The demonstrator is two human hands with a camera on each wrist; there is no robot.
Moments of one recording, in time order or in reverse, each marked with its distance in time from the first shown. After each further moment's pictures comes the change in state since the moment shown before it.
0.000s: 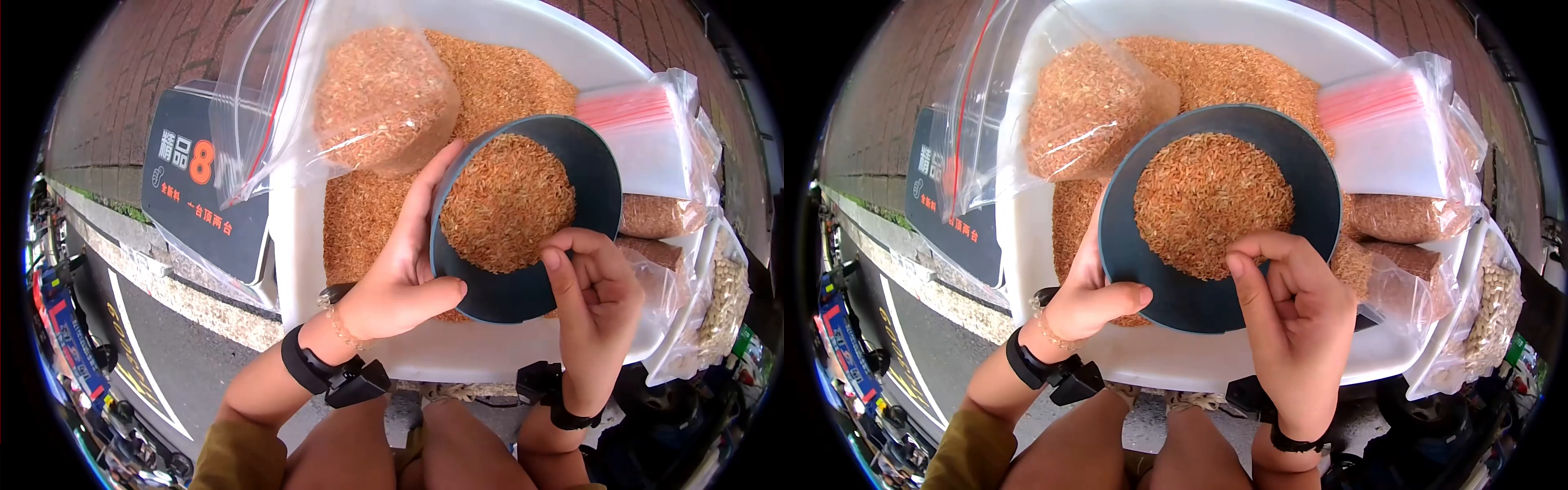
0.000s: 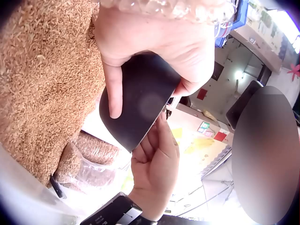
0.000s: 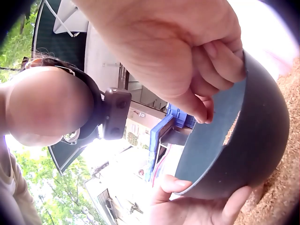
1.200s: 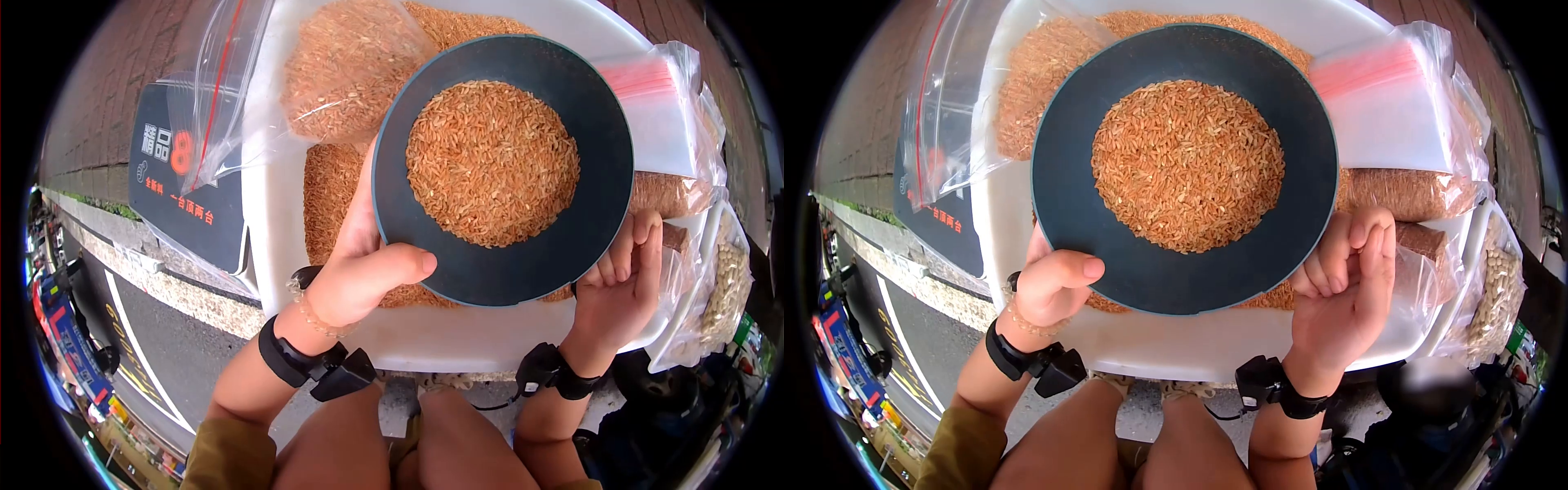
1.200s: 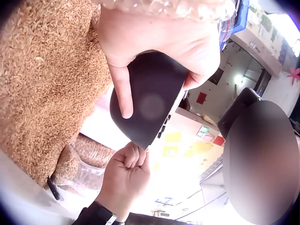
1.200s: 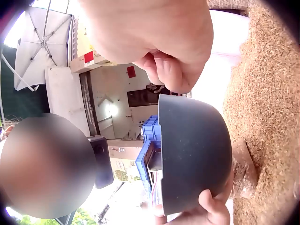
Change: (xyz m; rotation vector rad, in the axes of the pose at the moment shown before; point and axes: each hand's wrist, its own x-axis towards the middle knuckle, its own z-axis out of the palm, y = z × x) left_hand -0.007 0.000 -0.002 -0.066 0.193 -0.070; right_hand 0.008 0.048 -0.029 0.988 0.055 -0.022
